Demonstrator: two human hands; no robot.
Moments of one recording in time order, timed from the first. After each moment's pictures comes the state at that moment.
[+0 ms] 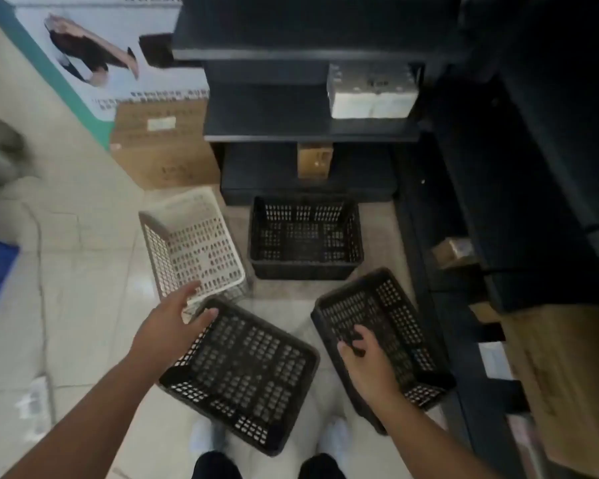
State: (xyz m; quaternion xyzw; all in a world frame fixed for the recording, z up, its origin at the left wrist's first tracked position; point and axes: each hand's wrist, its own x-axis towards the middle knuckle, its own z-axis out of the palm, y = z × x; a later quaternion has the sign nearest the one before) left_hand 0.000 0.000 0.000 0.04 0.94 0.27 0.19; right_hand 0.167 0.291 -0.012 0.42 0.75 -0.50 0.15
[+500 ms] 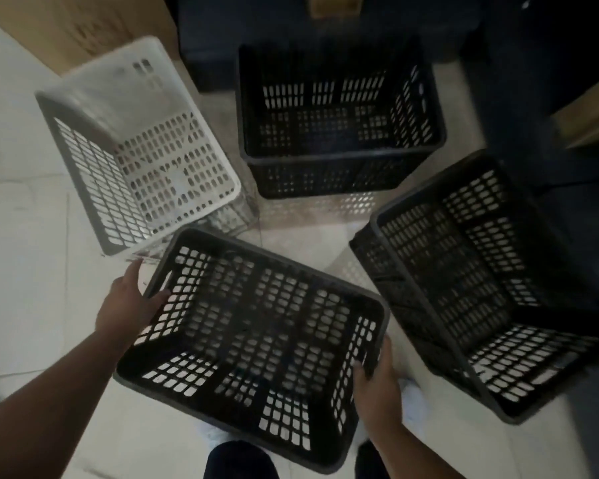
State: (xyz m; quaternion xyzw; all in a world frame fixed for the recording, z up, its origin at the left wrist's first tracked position) left_hand -0.062 -0.123 -0.446 -0.08 0.95 0.12 0.27; right_hand 0.219 0.167 -0.449 0.54 0.71 -0.43 0.15
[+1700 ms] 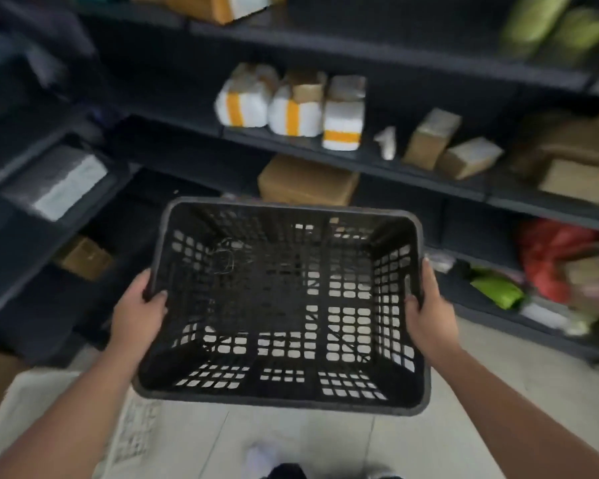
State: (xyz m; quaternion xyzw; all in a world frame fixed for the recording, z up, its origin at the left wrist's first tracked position) left_hand 0.180 0.129 0.160 0.39 0.82 0.32 0.27; right_hand 0.626 0.151 0.147 0.76 0.53 -0.29 -0.23
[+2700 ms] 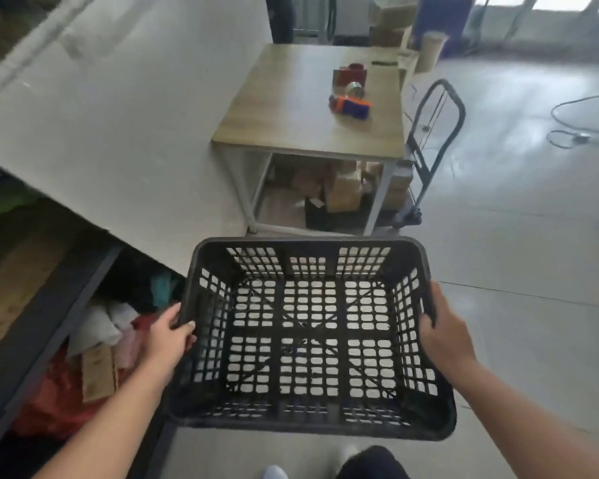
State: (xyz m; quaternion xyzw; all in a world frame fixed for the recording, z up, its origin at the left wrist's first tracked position) left_hand 1.248 0.141 0.110 0.80 0.29 -0.07 0.51; right_hand 1.184 -0.319 0.137 0.91 -0.22 -0.02 -0.35
